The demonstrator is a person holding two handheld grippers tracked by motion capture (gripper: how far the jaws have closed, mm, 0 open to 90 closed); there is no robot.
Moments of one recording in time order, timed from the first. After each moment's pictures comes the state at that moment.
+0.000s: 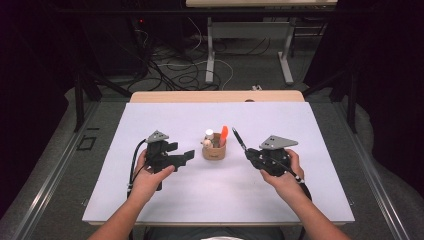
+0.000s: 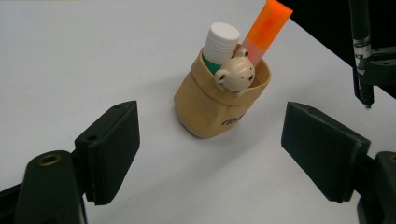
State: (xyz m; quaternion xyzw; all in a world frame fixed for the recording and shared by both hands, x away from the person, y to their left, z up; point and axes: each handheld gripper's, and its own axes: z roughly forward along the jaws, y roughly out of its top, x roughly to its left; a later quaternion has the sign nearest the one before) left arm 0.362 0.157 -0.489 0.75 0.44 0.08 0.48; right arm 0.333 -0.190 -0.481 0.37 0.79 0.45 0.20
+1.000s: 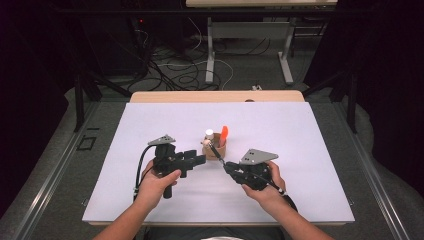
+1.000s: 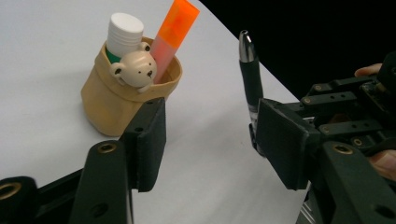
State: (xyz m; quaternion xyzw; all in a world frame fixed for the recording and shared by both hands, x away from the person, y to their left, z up) left arm 0.344 0.134 -0.482 0.74 0.41 -0.04 0.54; right arm 0.309 -0.141 -0.497 0.31 0.81 0.48 0.16
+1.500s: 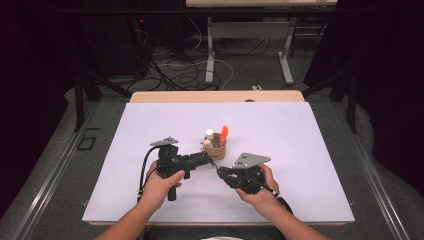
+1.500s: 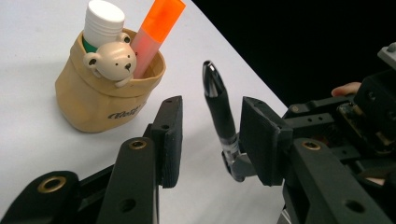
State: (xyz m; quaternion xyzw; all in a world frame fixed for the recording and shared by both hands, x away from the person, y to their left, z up) left arm 0.341 0.127 -0.484 0.72 0.43 -0.06 0.54; right arm 0.305 -0.126 -0.505 0.29 0.82 0.48 0.13
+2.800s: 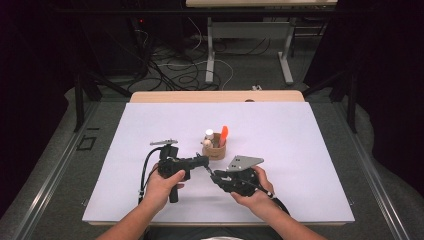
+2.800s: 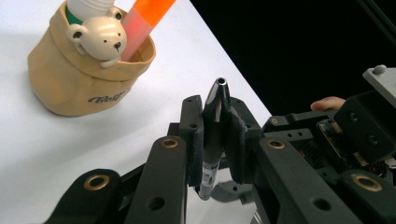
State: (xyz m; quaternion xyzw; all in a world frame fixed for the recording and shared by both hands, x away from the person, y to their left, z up) left arm 0.344 0.128 -0.493 0.70 0.45 -0.12 0.55; right arm 0.305 -0.114 -0.511 0.26 0.83 0.48 0.11
